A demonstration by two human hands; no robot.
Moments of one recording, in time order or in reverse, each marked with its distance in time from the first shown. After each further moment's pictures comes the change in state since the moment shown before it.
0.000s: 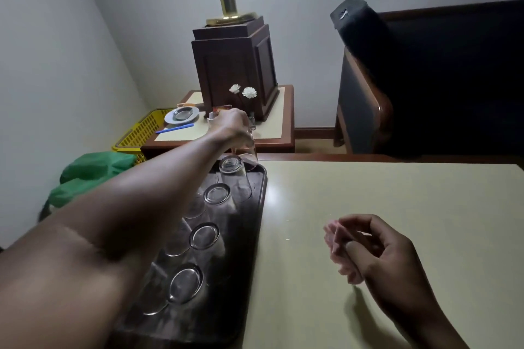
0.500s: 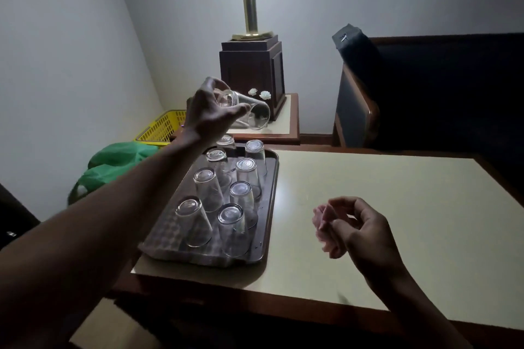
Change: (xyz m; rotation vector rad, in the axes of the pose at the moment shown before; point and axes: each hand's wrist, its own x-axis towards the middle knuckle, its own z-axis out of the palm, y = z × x) left_hand -0.196 -0.044 -0.112 -0.500 0.462 0.193; right_hand -0.103 -0.013 0.021 -0.018 -0.015 -0.088
